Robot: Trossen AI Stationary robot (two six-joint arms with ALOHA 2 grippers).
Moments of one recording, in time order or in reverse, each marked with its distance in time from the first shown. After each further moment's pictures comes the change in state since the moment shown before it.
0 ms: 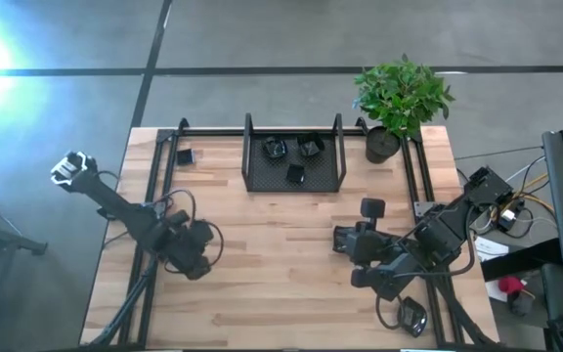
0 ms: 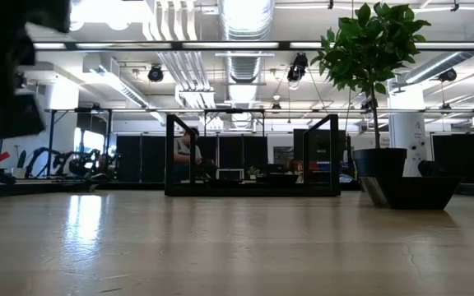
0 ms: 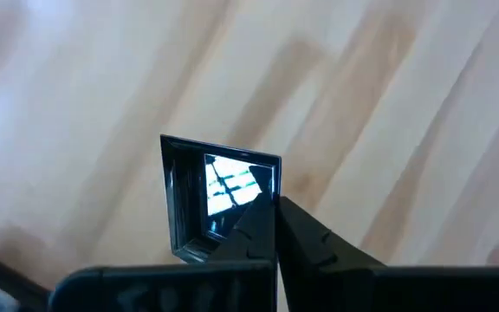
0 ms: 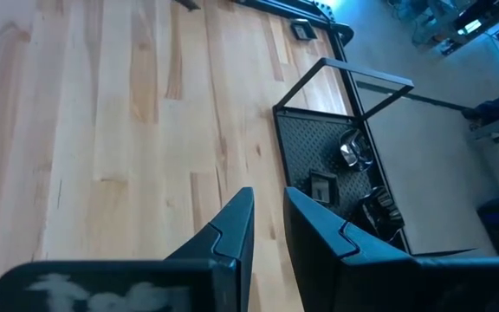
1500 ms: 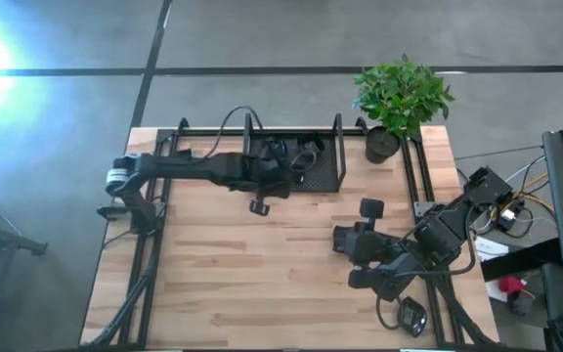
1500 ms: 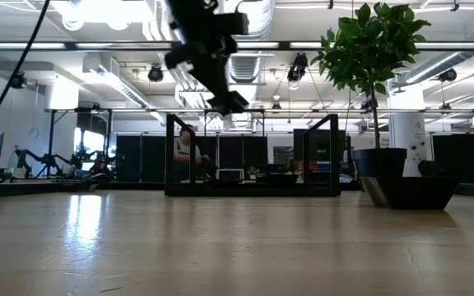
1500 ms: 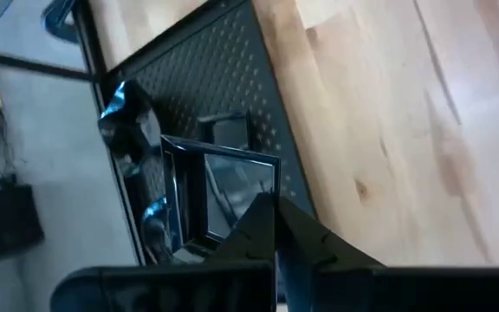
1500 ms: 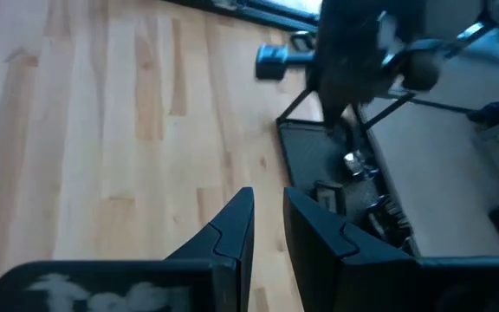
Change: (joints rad) left arm 0.695 0.494 0.589 0.260 -0.034 1.657; right arm 0.000 0.000 0.000 0.048 0.020 0.003
